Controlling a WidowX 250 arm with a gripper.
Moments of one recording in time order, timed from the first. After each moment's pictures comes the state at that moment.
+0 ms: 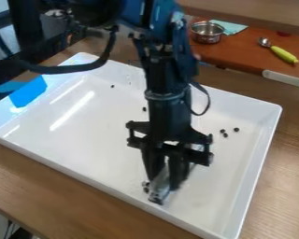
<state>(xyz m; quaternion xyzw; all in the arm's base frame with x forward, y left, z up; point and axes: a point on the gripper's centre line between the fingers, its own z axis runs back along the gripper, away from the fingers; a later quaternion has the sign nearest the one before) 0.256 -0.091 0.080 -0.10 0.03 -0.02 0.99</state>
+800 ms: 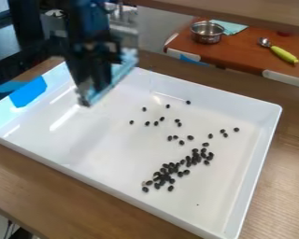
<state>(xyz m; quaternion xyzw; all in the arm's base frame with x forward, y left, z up) 0.290 0.055 0.148 -0.06 -0.03 0.04 1.00</state>
